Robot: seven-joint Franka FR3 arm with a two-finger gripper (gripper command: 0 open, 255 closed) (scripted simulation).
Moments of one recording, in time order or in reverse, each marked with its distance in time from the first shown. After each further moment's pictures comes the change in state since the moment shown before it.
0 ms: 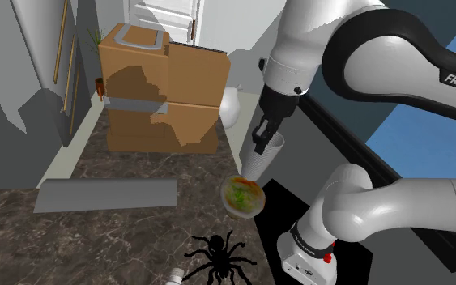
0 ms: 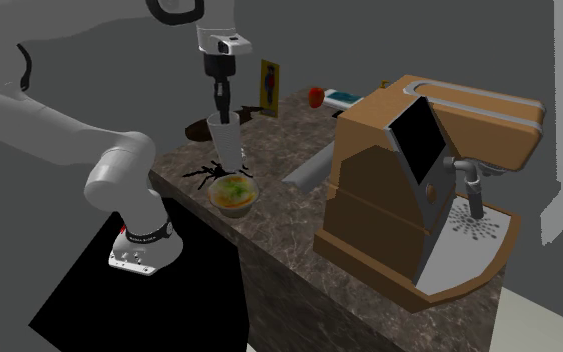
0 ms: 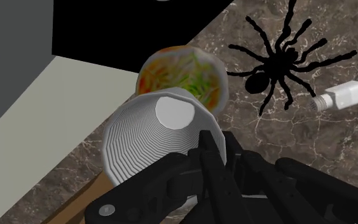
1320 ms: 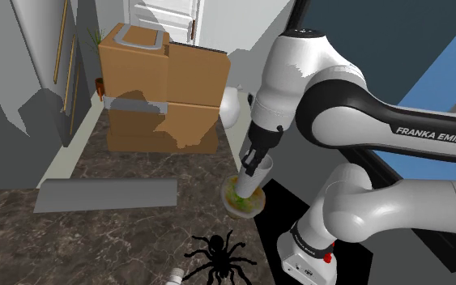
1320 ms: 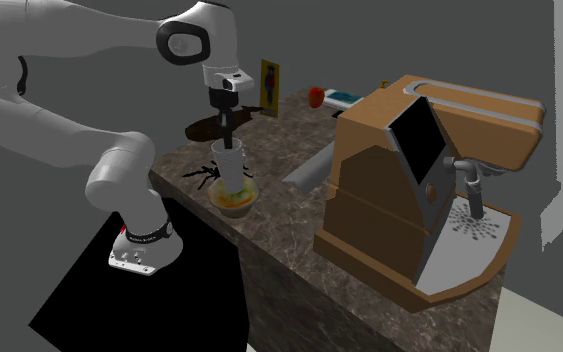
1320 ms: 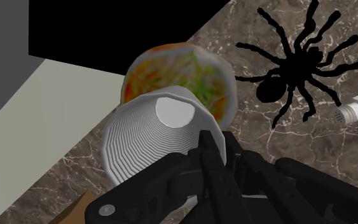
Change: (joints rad) arm 0.023 -0.037 0.040 -0.222 0.041 0.186 0.007
